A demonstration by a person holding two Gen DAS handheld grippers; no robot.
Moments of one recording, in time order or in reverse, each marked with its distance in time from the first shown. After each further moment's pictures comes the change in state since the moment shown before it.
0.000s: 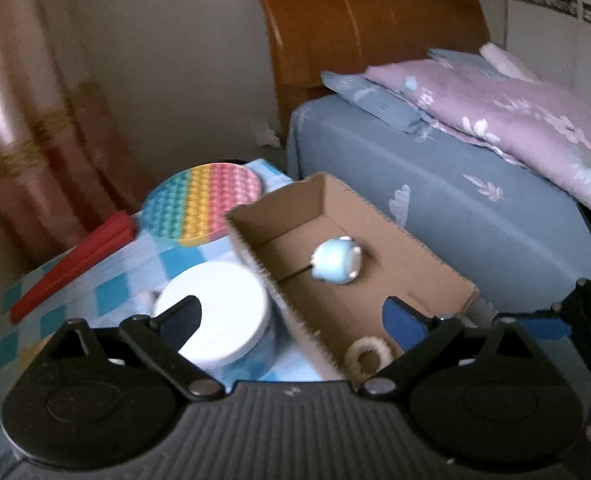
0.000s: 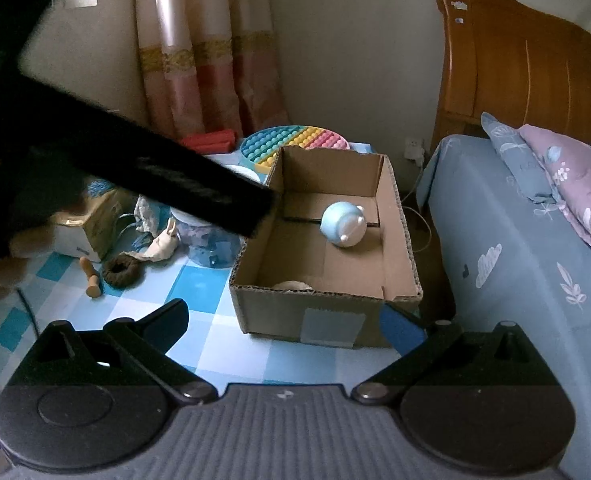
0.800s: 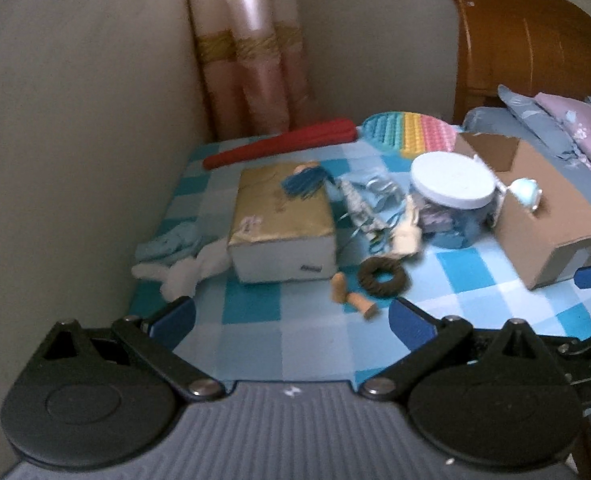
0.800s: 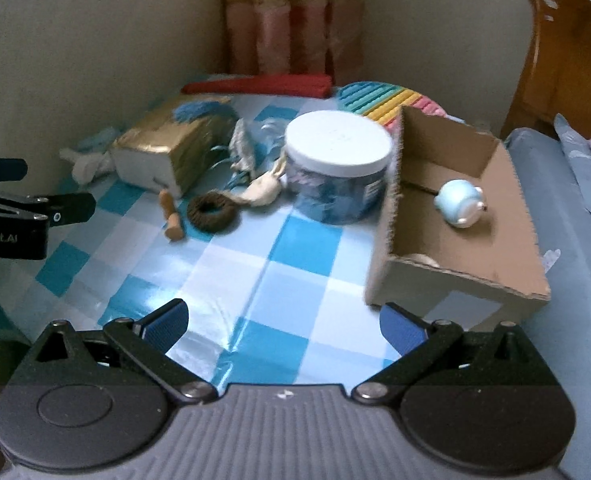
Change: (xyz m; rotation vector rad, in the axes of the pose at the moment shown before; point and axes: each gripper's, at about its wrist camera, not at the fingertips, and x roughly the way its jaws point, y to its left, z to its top) left arm -0.086 0.098 -0.147 -0.346 0.046 0.368; right arm 0.027 0.086 -0.002 -0.170 0.175 0.113
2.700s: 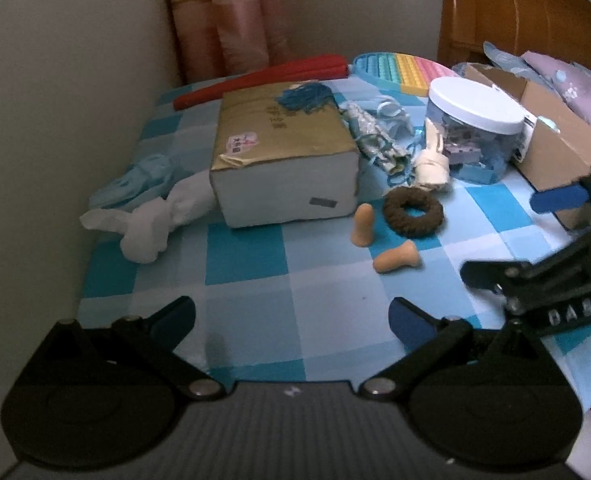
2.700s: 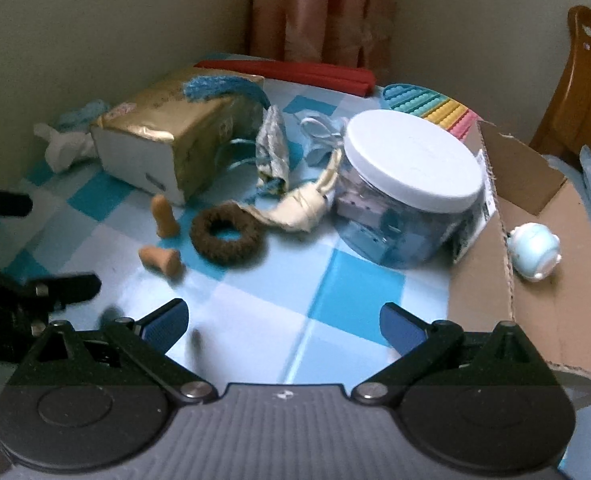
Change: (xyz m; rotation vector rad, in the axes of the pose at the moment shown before) left arm 0.068 0.020 -0.024 0.041 0.111 -0.101; right arm 0.081 0.028 0.024 -0.096 0.000 -0.028
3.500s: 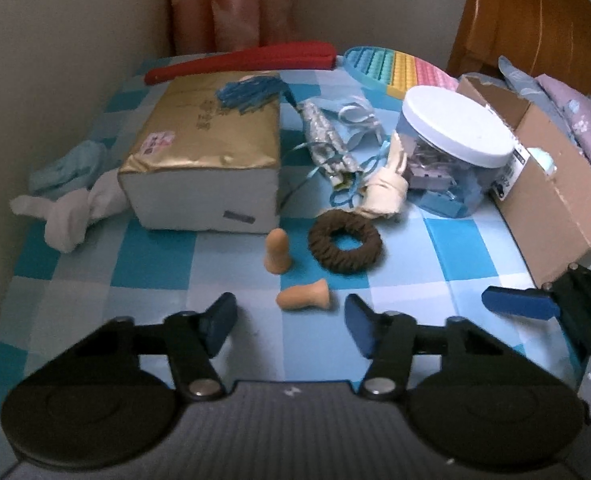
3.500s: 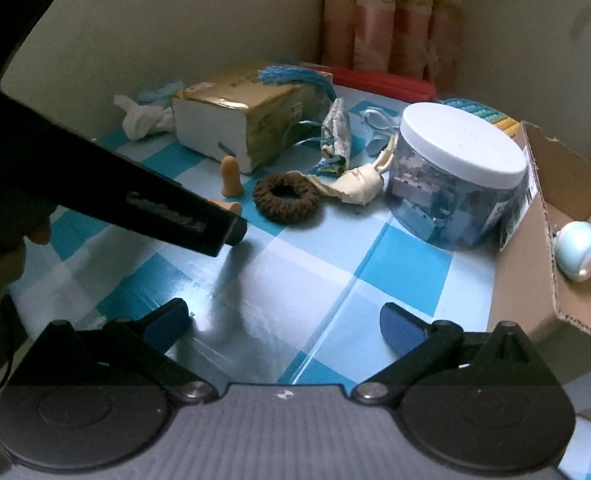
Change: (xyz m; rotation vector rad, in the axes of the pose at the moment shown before) left arm 0.022 -0.049 0.027 -0.145 0.069 -0.033; right arm -0.011 -0.003 -0.036 -0.108 -0.076 0.201
